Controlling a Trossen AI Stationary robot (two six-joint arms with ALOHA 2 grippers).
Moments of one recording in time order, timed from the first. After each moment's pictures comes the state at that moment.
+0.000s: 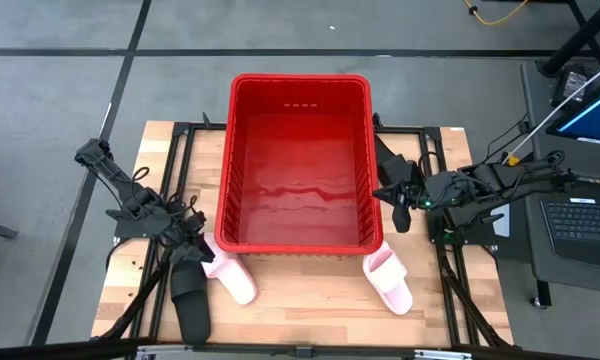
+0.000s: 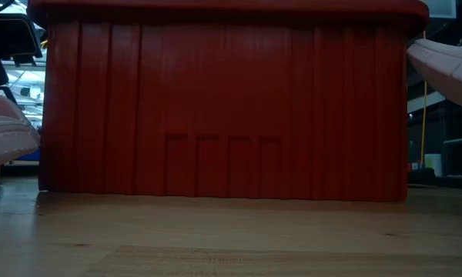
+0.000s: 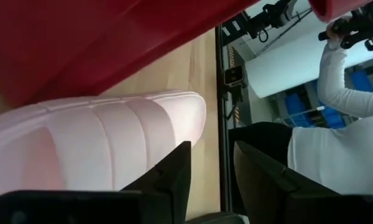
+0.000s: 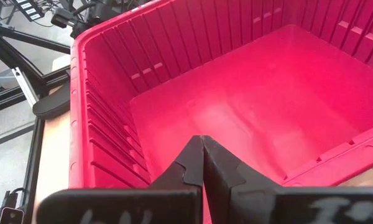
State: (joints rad) left arm -0.69 0.26 0.15 -0.28 -0.14 -1.10; right arm 0.27 0.87 0.98 -0.65 0.42 0.52
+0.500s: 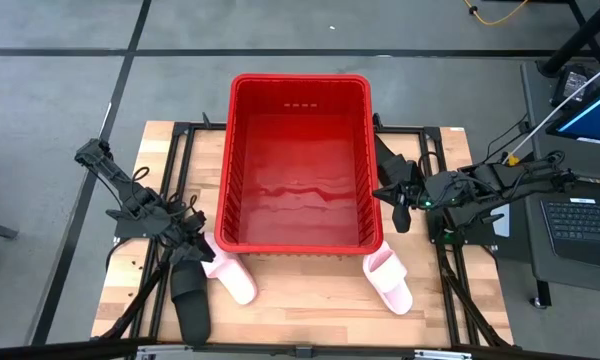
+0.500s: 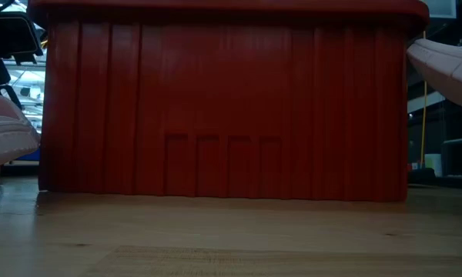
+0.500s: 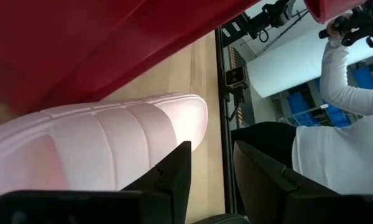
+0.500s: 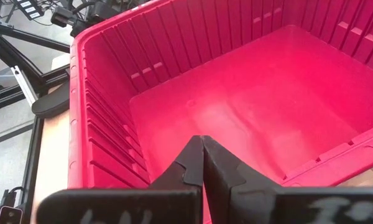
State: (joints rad) left arm -0.69 0.26 0.15 -0.28 -0.15 -1.07; right arm 0.27 0.87 0.98 -0.66 0.42 0.52
